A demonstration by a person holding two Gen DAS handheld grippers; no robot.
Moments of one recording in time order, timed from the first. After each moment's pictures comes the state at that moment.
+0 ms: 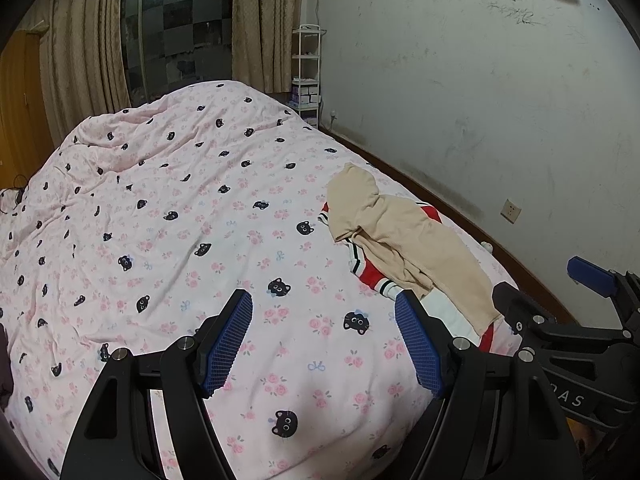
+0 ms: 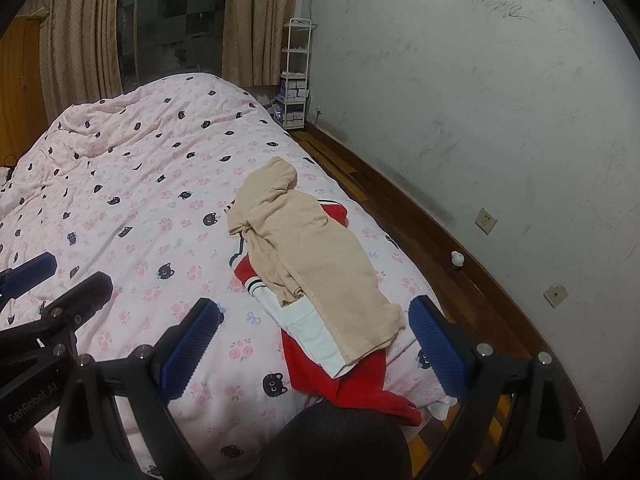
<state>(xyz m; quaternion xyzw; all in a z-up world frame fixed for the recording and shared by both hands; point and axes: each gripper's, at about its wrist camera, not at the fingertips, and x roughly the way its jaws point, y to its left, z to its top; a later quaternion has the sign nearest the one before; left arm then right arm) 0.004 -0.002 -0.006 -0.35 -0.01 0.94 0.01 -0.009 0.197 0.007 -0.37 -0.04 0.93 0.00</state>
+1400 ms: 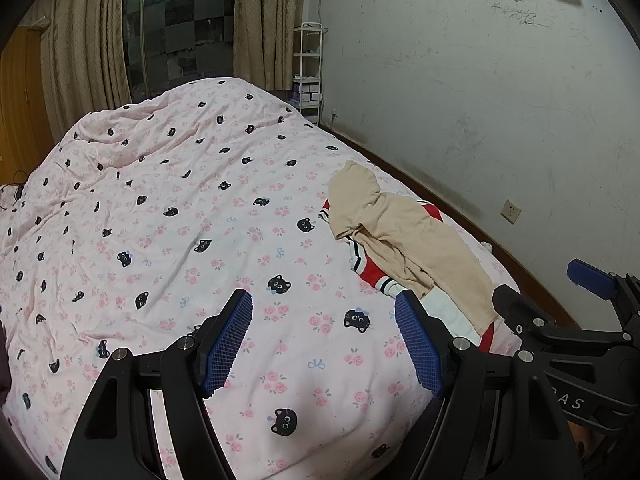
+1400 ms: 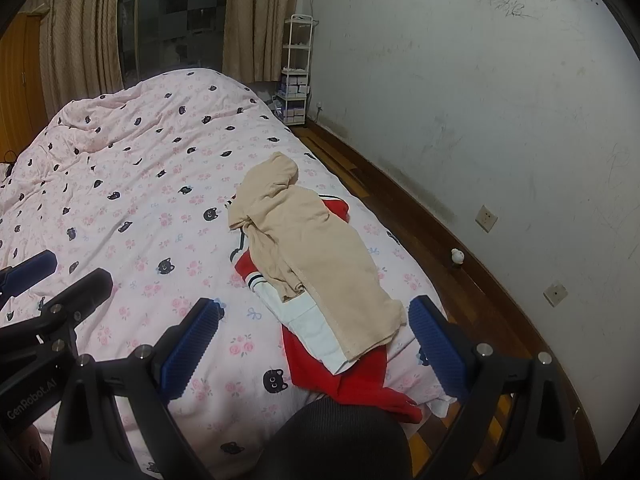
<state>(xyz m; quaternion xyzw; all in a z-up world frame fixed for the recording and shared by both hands) 0.001 -0.004 -0.008 -0.36 -0.02 0.93 0.01 -0.009 0.196 0.004 -0.37 -0.05 0.93 0.00</state>
